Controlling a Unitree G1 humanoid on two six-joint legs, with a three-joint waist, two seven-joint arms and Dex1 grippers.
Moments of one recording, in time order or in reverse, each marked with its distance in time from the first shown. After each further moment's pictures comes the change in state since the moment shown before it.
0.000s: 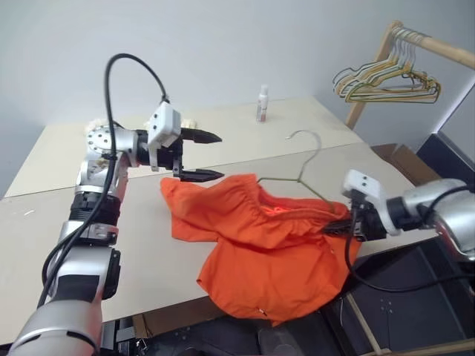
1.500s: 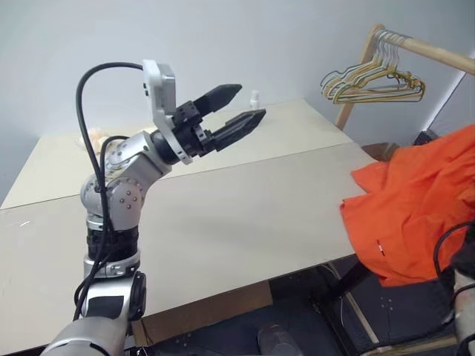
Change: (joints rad) left arm 0.141 -0.214 0.139 -0.633 -0.432 0.510 0.648; right arm -0.631 0.137 -1.021 0.721 -0.102 0.431 -1.497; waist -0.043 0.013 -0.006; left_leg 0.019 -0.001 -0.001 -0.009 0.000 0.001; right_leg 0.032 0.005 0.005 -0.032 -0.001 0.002
